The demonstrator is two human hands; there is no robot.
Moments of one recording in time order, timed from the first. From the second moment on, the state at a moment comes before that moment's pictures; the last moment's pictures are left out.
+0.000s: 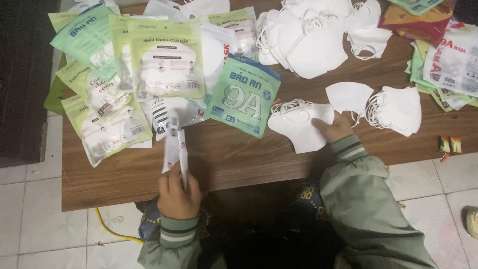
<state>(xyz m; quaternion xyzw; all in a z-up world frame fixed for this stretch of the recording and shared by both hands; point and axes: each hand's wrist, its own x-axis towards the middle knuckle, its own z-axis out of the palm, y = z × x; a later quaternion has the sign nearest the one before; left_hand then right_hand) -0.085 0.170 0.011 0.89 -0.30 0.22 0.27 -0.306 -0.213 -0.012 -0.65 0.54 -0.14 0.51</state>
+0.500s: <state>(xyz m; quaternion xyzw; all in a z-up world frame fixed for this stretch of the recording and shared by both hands) -0.095 0.128 -0.035 0.85 -0.40 0.13 0.31 -0.304 -0.211 -0.021 -0.66 0.58 -0.14 0.46</state>
